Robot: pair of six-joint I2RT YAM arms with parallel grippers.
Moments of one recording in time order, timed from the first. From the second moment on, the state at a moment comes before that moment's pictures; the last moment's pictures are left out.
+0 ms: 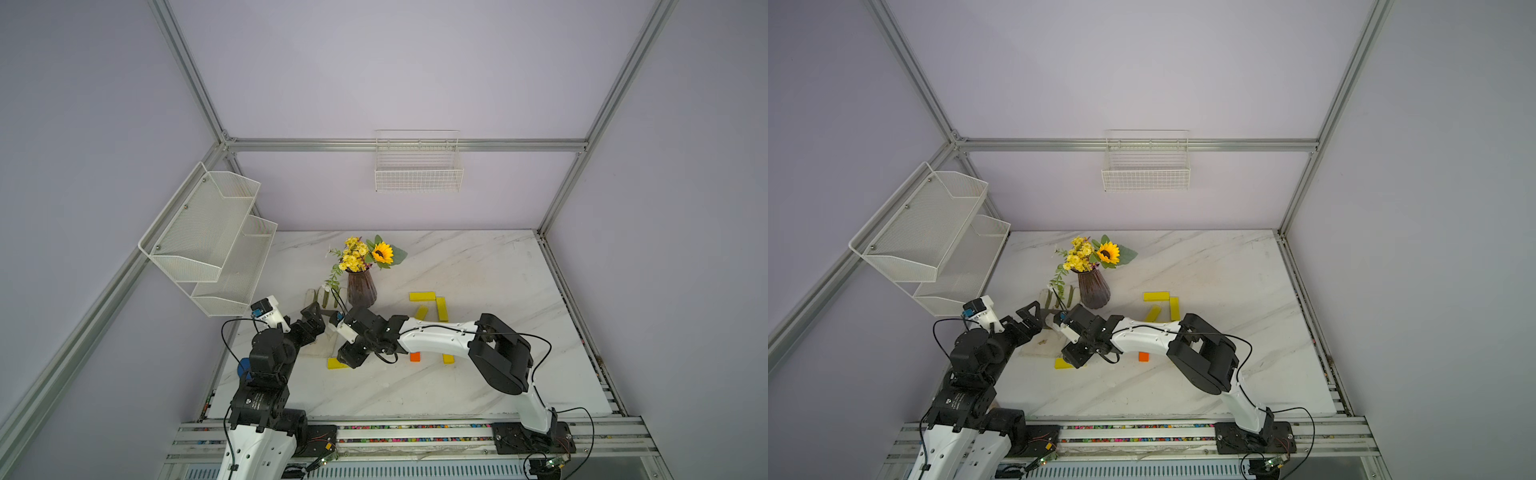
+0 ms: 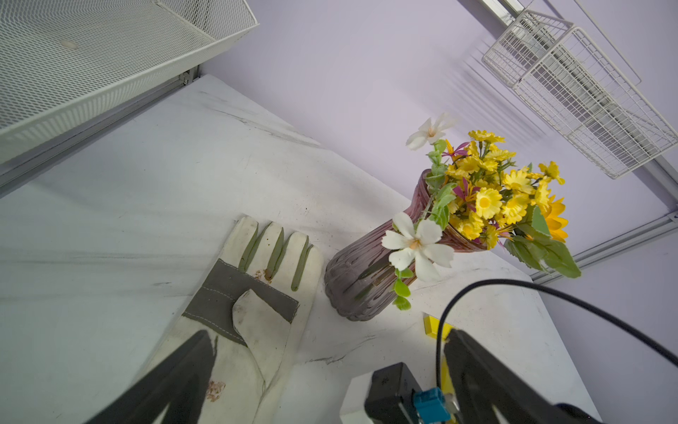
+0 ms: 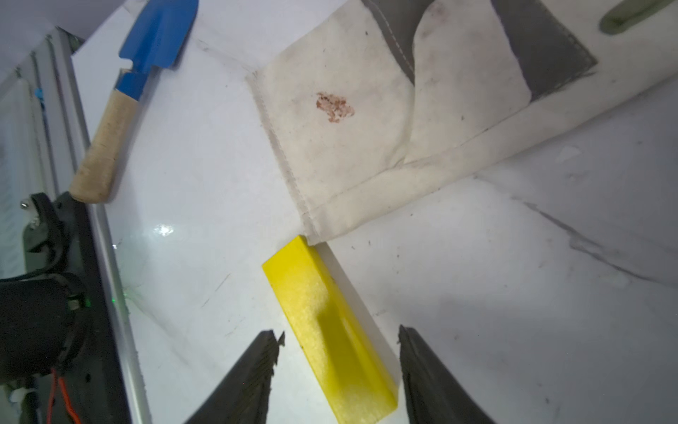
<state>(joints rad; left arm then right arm) -0.09 0.41 0.51 -0.38 -0.09 -0.58 1.09 2.14 1.55 -0.31 -0.20 0.17</state>
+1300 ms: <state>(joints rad) -0.09 0.40 0.51 -0.38 -0.09 -0.58 1.15 2.18 1.58 -0.43 -0.09 -0.18</state>
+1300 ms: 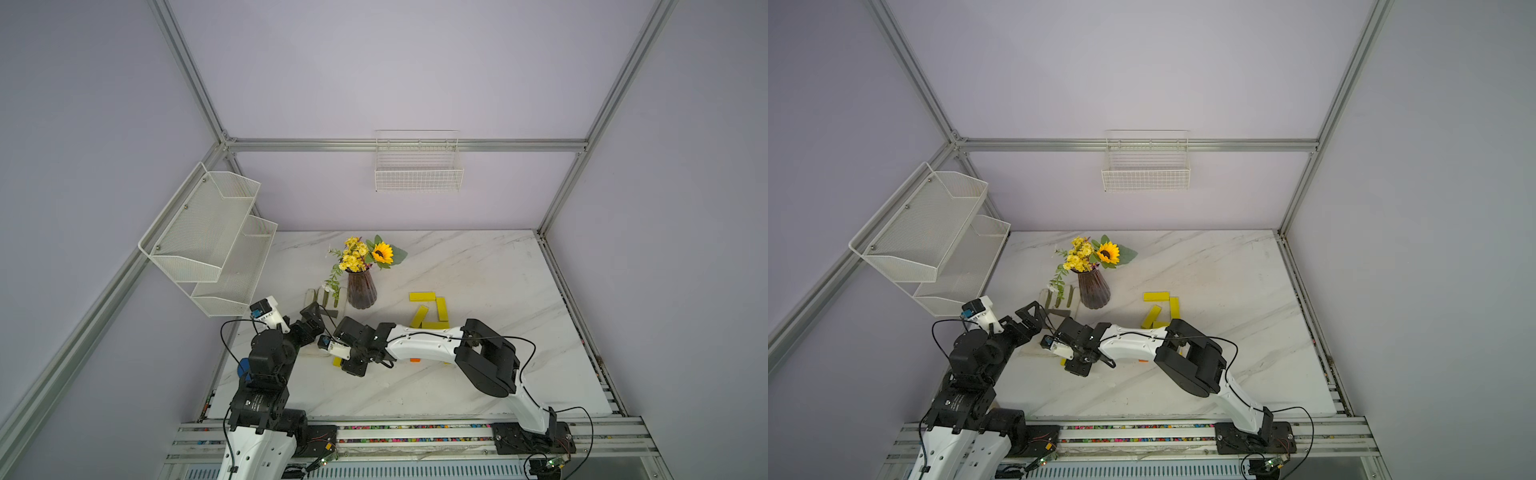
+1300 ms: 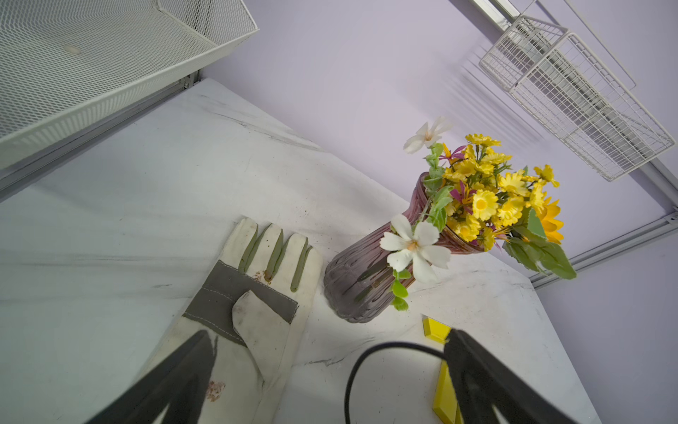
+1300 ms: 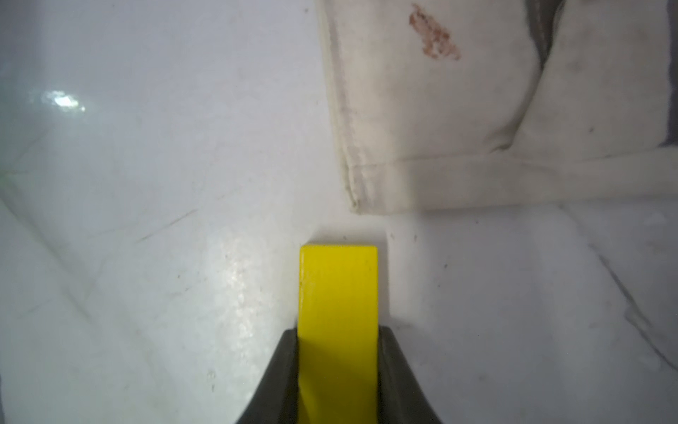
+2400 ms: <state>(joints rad) -0.09 0.39 0.51 -0.38 -0.10 -0.58 1.03 1.31 0.78 -0.47 0.01 -0.61</state>
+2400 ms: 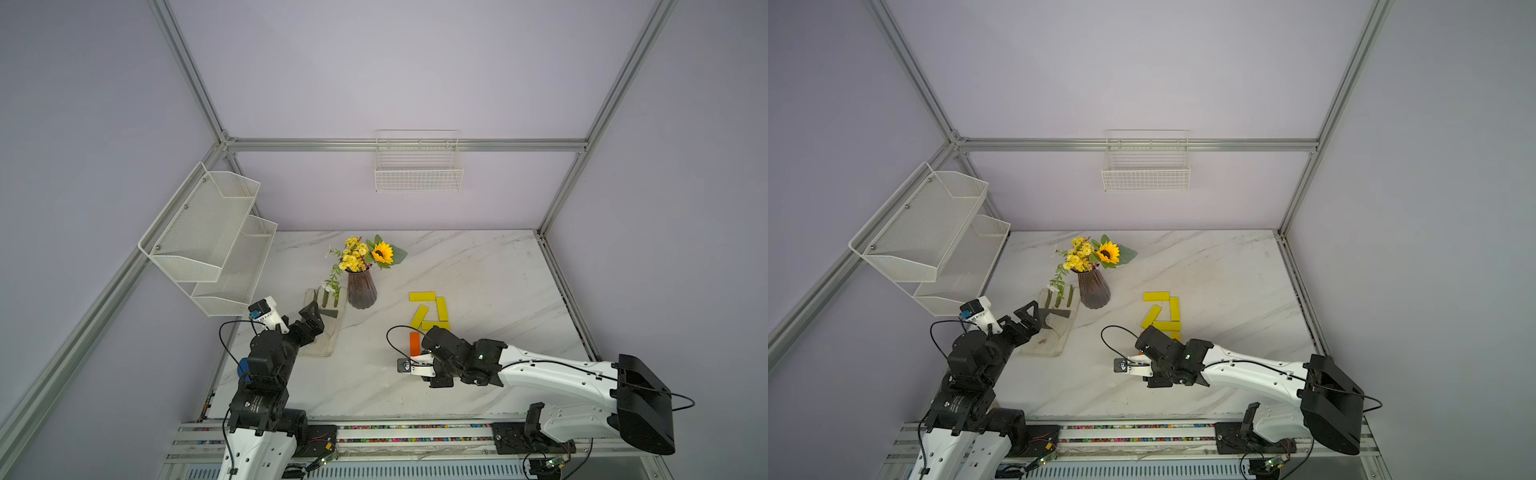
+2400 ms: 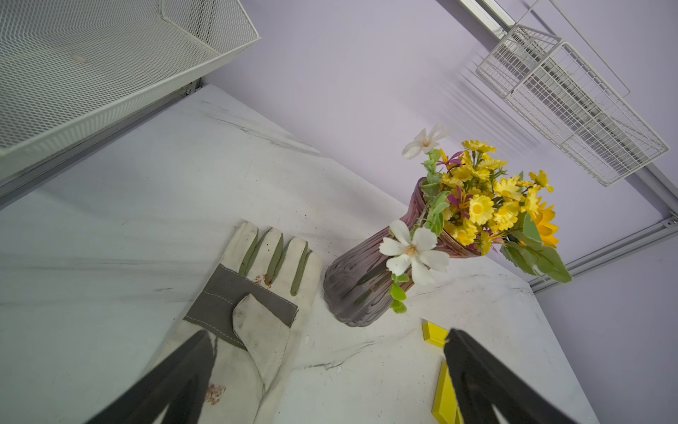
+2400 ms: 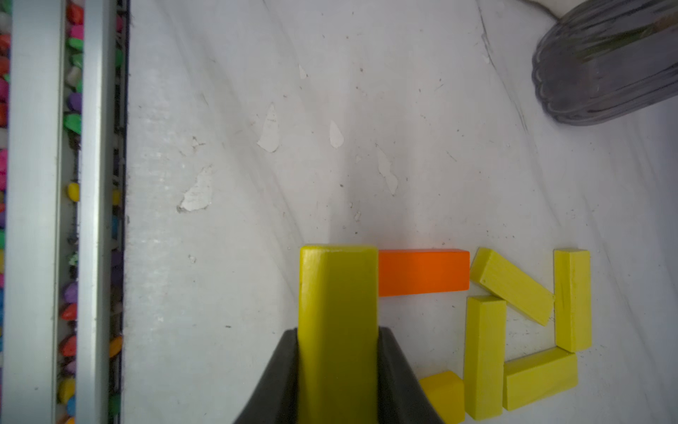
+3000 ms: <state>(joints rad) -0.09 0.41 0.50 -0.37 -0.10 -0.58 0.91 1.45 0.74 -0.50 -0.08 -0.69</state>
